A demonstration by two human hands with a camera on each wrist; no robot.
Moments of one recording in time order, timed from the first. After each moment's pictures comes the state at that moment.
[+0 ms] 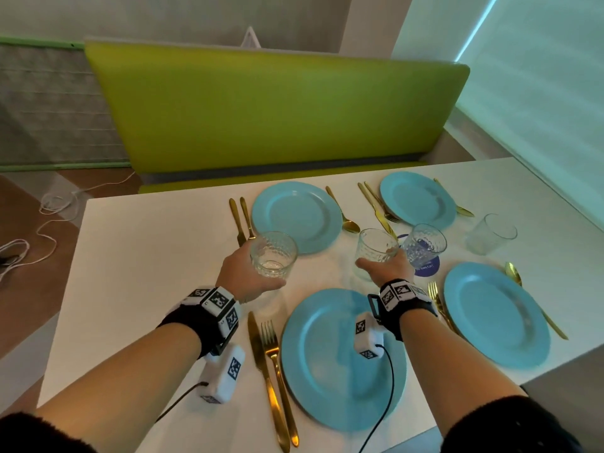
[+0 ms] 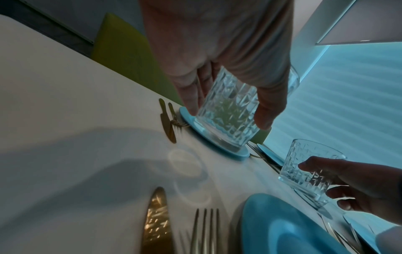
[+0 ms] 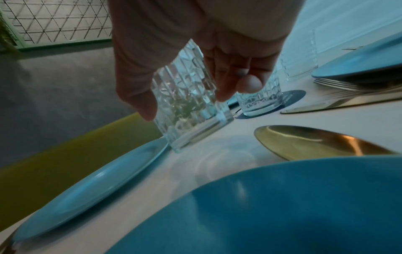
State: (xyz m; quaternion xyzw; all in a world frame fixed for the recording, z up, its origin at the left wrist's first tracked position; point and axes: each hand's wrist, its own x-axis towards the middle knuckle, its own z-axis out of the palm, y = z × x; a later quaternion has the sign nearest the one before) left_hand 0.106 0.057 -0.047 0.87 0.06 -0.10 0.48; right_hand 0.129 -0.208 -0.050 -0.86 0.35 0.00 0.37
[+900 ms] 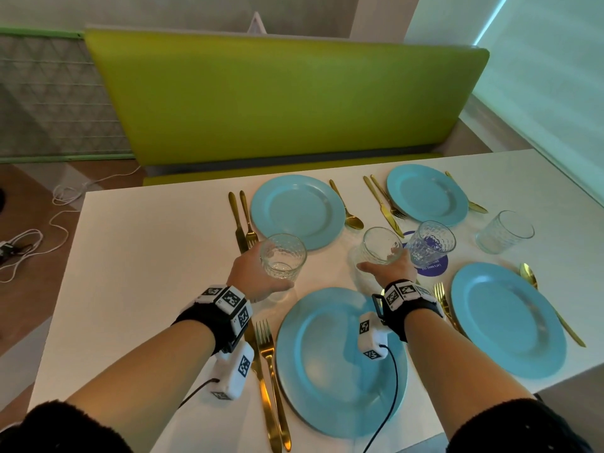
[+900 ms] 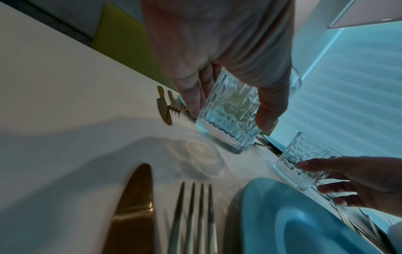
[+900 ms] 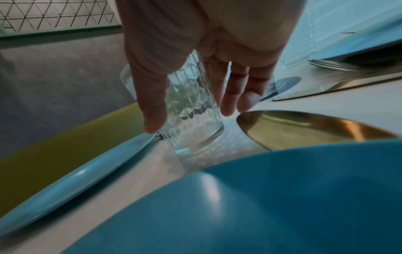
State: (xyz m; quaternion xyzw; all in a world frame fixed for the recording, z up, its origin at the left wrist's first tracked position) left_hand 0.118 0.032 -0.070 0.87 0.07 -0.13 0.46; right_hand 0.141 -0.226 -0.071 -0.85 0.35 0.05 0.38
